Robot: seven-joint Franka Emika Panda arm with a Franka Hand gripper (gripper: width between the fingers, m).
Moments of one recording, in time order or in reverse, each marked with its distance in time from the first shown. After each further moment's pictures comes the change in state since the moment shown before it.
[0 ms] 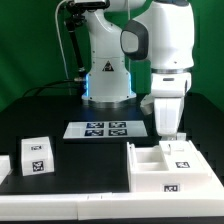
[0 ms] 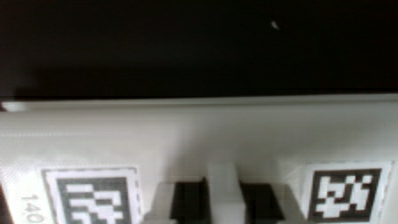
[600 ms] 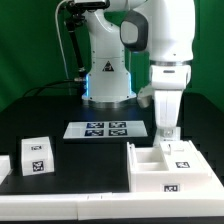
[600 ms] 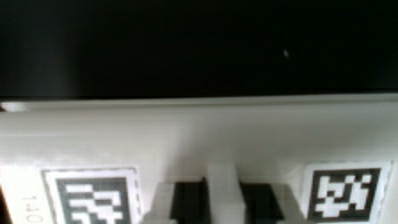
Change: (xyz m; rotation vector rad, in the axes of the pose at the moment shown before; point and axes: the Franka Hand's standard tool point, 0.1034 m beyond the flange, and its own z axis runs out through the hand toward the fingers) arm -0.013 0.011 -0.028 0.004 -0.064 -0.084
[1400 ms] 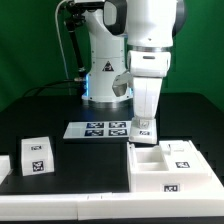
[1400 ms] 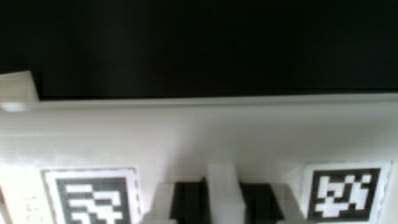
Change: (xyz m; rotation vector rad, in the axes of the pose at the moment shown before) arm -0.047 0.039 -0.021 0.006 -0.041 -0.085
